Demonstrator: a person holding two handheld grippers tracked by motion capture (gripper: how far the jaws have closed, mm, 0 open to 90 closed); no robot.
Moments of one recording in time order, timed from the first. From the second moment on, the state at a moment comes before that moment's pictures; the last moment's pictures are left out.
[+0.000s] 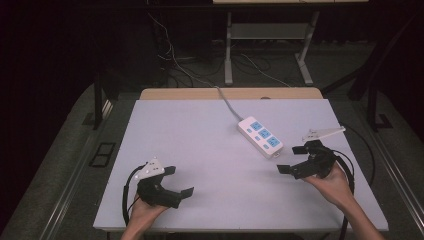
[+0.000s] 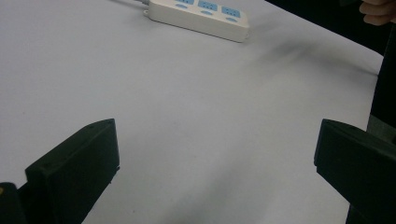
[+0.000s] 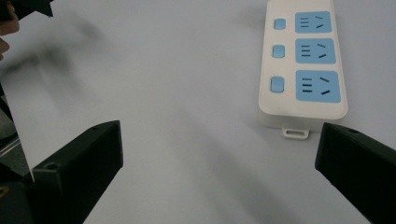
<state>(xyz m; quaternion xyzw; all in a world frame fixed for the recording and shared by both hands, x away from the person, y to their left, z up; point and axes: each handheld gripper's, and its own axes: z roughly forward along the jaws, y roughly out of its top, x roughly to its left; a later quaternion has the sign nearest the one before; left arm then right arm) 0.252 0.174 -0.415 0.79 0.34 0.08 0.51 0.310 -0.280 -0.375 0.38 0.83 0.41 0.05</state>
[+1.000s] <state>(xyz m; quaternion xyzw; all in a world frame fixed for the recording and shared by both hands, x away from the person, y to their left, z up) 0.252 0.174 -0.416 0.79 0.34 0.08 0.50 0.349 -0.268 -0.363 0.38 0.85 0.37 0.05</state>
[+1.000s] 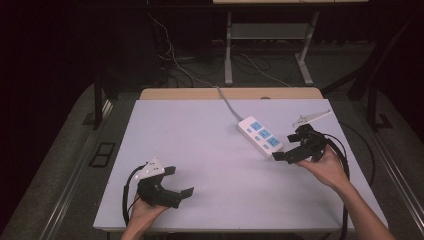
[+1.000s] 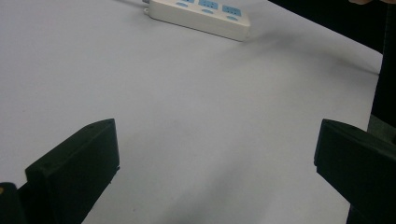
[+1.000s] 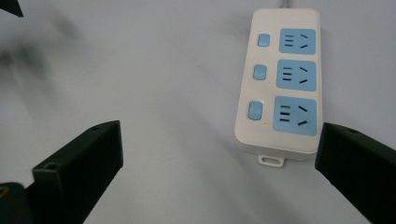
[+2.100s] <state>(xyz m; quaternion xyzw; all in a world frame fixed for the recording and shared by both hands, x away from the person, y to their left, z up) 0.252 0.170 -0.420 0.79 0.34 0.08 0.50 0.389 -0.259 -0.360 0.39 0.86 0.32 0.07</state>
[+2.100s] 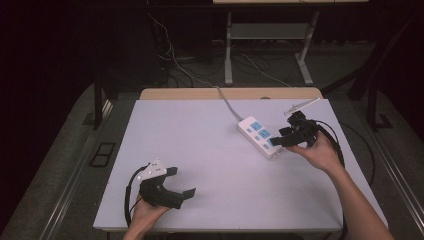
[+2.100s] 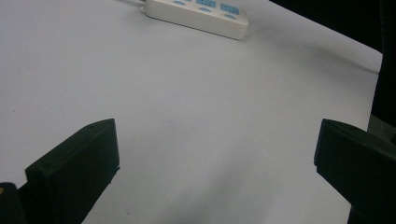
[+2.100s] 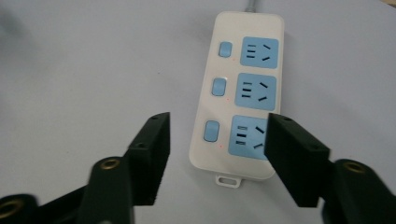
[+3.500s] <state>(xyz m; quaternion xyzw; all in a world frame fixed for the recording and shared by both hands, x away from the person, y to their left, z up) 0.253 0.171 -0.420 0.79 0.34 0.08 0.50 0.416 -0.246 -0.406 0.40 0.86 0.32 0.02</state>
